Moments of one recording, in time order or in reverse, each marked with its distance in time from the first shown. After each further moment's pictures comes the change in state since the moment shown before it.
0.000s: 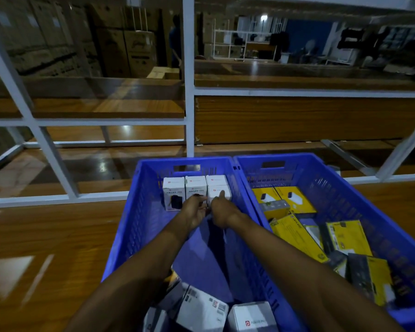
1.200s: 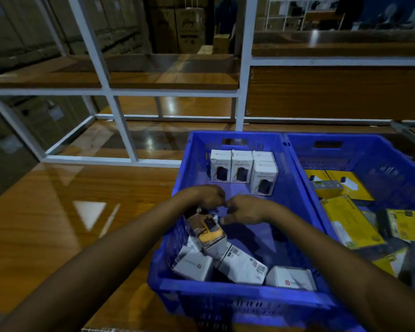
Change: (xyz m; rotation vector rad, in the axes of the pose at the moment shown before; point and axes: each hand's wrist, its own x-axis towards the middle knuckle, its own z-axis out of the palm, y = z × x) left_hand -0.120 0.042 -0.080 1.505 -0.136 -0.008; right_hand -0.099 -0.078 -0.020 0.215 -0.274 -0.356
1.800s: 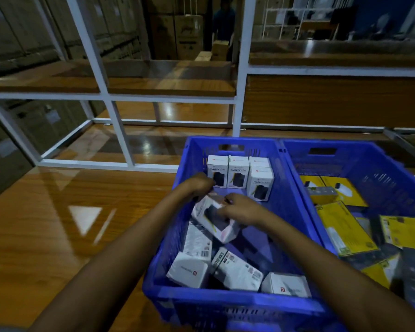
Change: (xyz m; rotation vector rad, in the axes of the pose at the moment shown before) left_hand -0.003 0.012 -0.031 -0.354 0.299 -0.070; right_hand -0.001 -0.002 0.004 0.458 0.266 0.158
